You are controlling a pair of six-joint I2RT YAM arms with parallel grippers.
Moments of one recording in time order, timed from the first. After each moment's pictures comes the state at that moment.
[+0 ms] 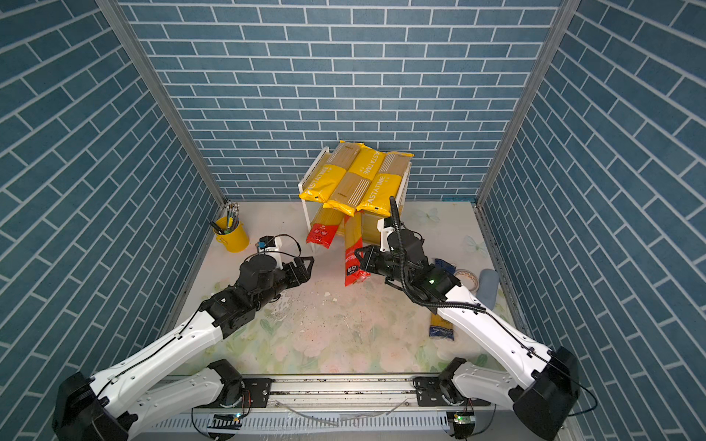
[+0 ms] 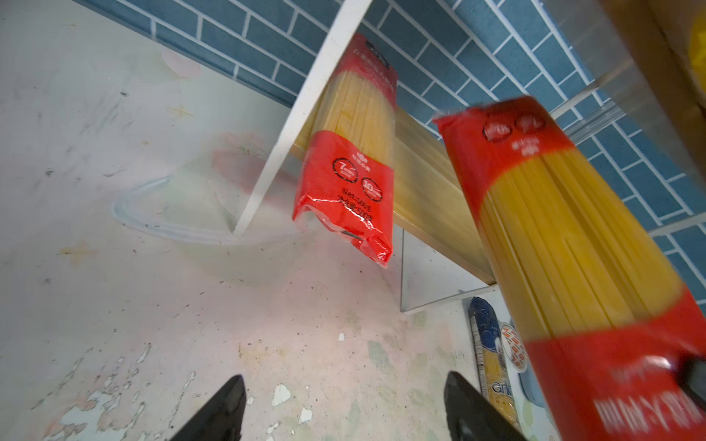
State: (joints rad) left arm -0.67 1.00 0.72 -0.16 -0.17 -0.76; right arm 0.75 1.18 1.02 -0.20 -0.14 0.84
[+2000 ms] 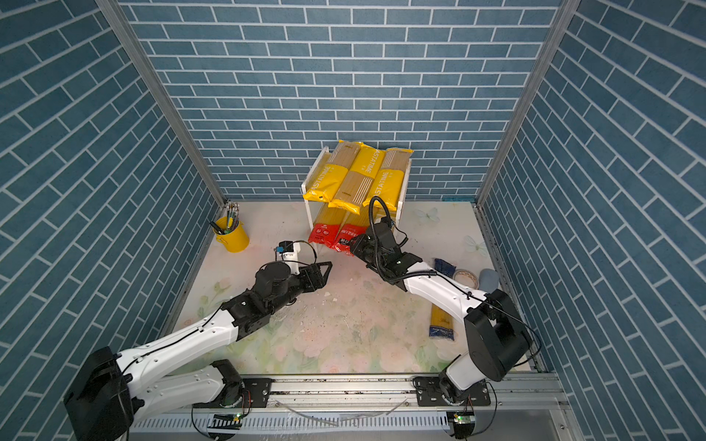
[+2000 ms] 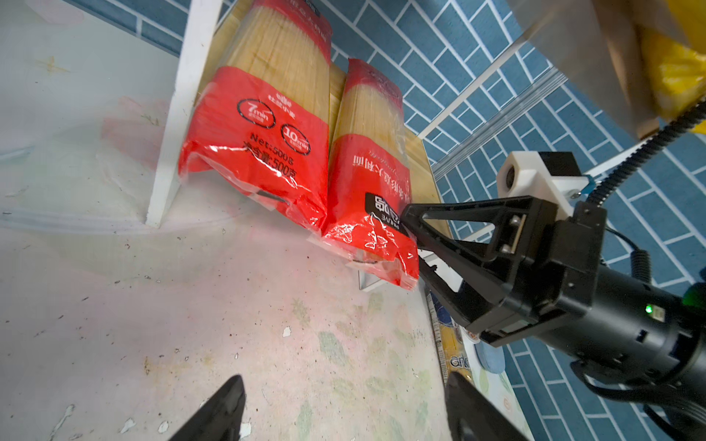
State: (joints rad) left arm -0.77 1.11 0.64 0.10 -0.13 -0.78; right arm 0.71 1.52 1.05 -0.06 -0.01 1.03
